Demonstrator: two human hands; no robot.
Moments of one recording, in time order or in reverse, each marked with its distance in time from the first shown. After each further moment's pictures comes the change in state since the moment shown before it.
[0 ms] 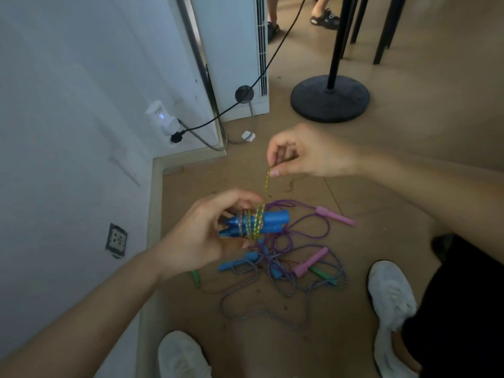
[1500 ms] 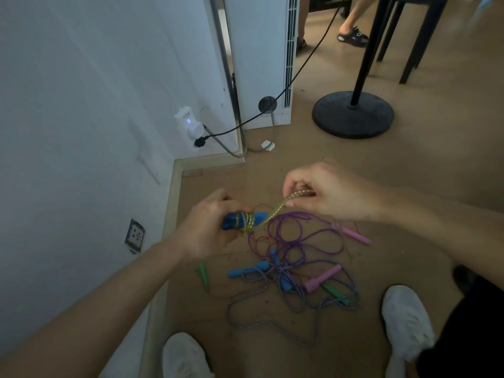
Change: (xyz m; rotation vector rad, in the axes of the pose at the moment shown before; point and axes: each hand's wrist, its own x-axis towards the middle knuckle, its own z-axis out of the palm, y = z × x) left_hand -0.002 -0.048 -0.015 0.397 0.101 -0.161; right_hand -0.021 -0.029 0.024 -0.300 -0.005 -0.061
